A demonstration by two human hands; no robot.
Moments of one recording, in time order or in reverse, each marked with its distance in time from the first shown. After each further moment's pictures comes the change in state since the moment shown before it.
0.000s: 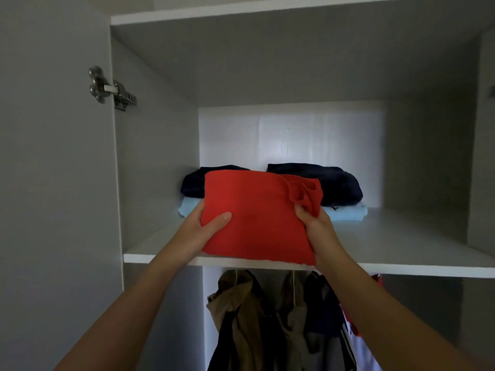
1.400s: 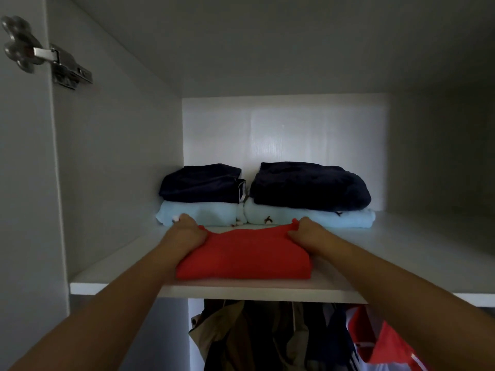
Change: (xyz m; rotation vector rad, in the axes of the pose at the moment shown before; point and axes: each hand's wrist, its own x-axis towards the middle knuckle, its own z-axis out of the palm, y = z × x) left_hand 0.129 -0.097 -0.012 0.969 0.118 -0.535; right_hand 0.117 0.047 -0.020 -1.319 -0.096 0.256
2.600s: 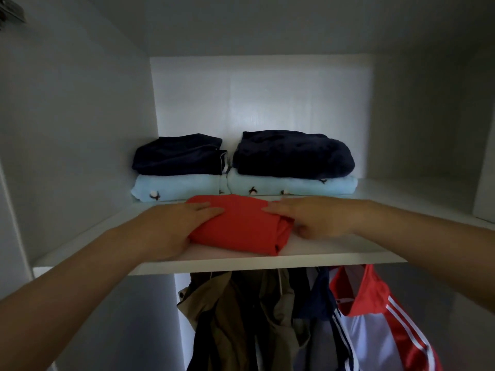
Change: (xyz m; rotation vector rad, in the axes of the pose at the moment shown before) left_hand -0.052 -0.012 -0.016 0.656 -0.142 0.868; right_hand -0.033 0.031 -0.029 -0.510 -0.307 -0.699
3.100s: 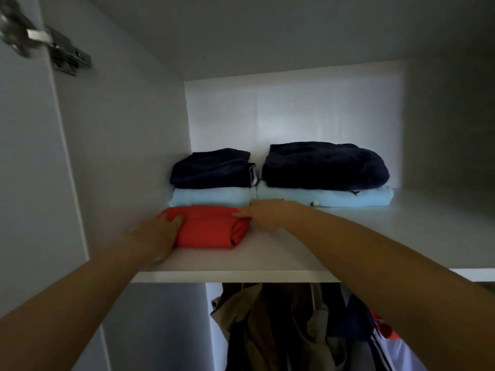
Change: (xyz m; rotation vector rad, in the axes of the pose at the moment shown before) left_hand -0.025 -0.067 0.016 0.181 -0.296 -0.537; right_hand 0.139 -0.056 -0.005 0.126 -0.018 0.084
